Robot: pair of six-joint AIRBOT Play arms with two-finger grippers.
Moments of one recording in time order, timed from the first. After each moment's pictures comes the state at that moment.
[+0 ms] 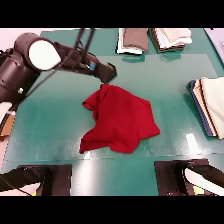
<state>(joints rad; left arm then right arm) -0.60 -1.34 1.67 1.37 -1.04 -1.54 0.05 -1.12 1.81 -1.02 1.13 1.31</state>
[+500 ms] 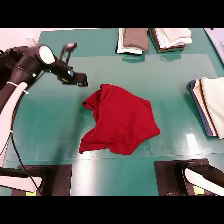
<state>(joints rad) -0.29 -1.58 1.52 1.28 -1.16 -1.54 0.05 -1.12 1.82 -1.02 1.16 1.31</state>
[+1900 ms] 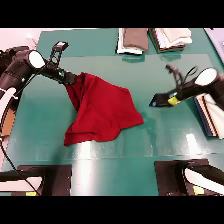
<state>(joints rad) -0.23 -1.44 1.44 1.37 -1.05 -1.43 0.05 -1.19 0.95 -1.04 1.24 1.41</state>
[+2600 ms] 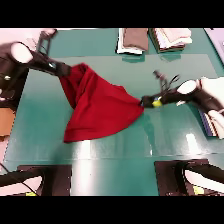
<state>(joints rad) -0.20 -1.34 1.50 1.39 -1.05 -1.46 0.13 -1.21 0.90 -0.84 0.96 1.28</state>
